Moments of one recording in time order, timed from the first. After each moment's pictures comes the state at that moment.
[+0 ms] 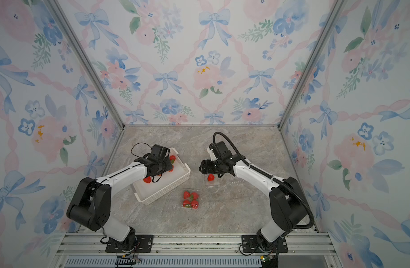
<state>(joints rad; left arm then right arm) -0.38 1.61 0.99 -0.38 -0.16 -0.73 0.60 1.61 1.17 -0.50 -0.24 0.48</state>
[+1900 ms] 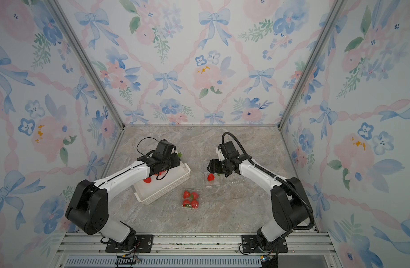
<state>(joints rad) -0.54 1.53 1.06 -0.37 -0.10 -0.71 0.48 1.56 1.08 -0.51 -0.26 0.47</state>
